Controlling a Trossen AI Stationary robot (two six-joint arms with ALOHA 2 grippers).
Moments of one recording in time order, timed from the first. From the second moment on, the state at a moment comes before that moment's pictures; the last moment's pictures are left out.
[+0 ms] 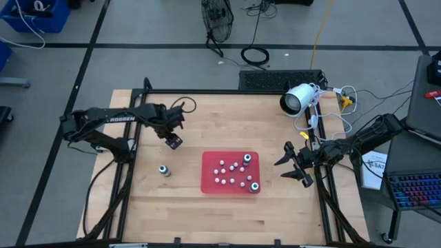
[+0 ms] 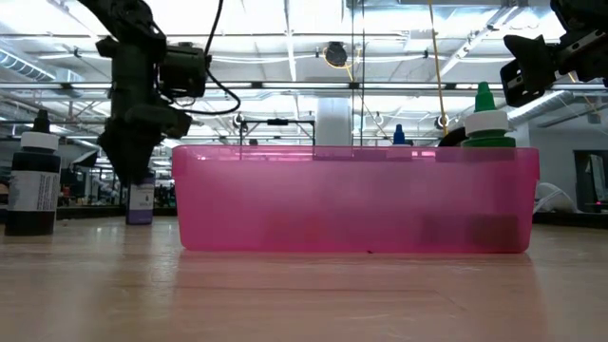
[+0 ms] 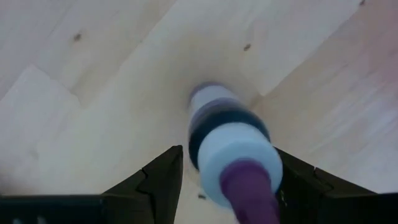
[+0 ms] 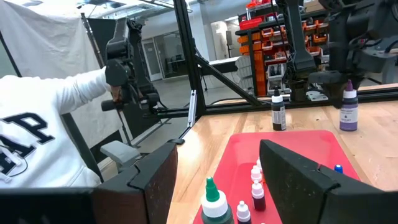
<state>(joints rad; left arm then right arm) 0.41 1.35 0.82 -0.95 0.07 -0.38 0.41 0.41 0.01 0.46 0.08 0.20</state>
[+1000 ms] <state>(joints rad) 0.37 1.35 0.85 -0.85 0.00 -0.28 0.41 0.41 0.01 0.46 0.08 0.20</state>
